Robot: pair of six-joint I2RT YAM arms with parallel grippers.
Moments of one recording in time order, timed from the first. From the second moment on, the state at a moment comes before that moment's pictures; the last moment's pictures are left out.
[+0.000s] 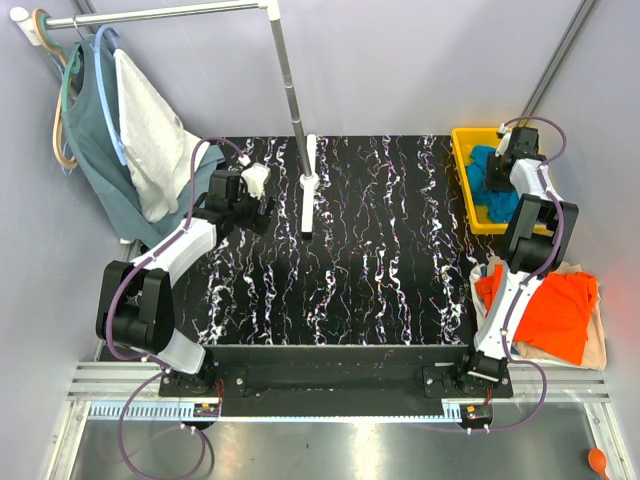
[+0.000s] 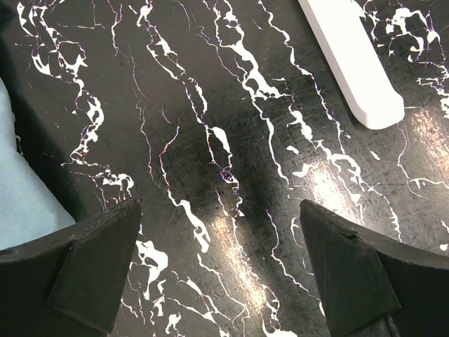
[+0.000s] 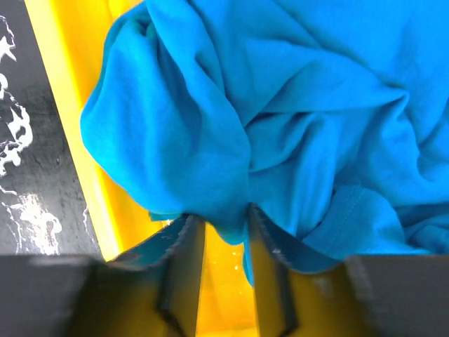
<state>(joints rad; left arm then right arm) -0.23 1.52 1.00 -0.18 0.10 0.23 -0.28 2.20 1.81 -0.52 -0.07 -0.09</state>
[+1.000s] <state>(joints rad) -0.31 1.40 1.13 -0.29 0.03 0.30 -0.07 1.74 2.42 -0.94 0.05 -0.36</state>
